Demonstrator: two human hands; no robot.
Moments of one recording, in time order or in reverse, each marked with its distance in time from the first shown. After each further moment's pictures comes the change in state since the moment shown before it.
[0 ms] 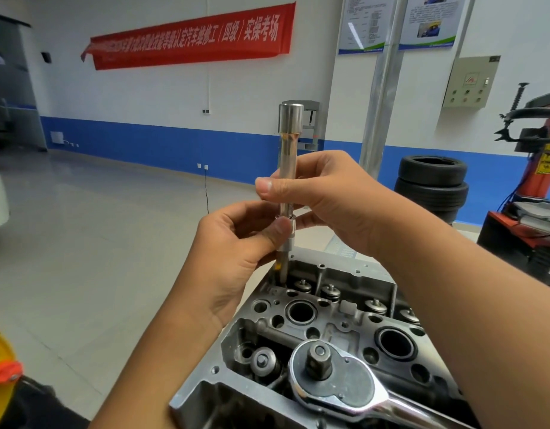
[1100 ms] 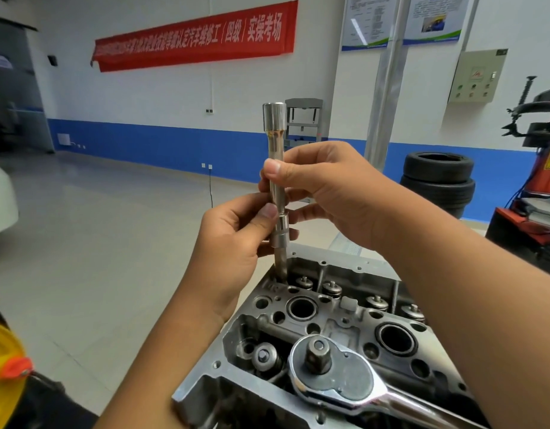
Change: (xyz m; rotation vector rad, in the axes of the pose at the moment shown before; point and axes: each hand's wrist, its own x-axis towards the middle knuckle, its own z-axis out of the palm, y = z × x) left_hand -0.002 0.003 0.002 0.135 -0.042 0.099; right_hand -0.002 -0.005 -0.001 0.021 0.023 -0.015
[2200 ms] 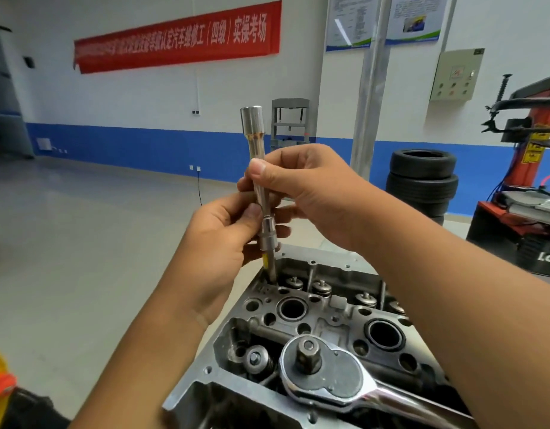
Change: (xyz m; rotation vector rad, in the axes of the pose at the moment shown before) left_hand 0.003 0.008 -0.001 0.021 -0.056 -0.104; right_hand -0.001 0.002 0.007 0.016 0.038 -0.033
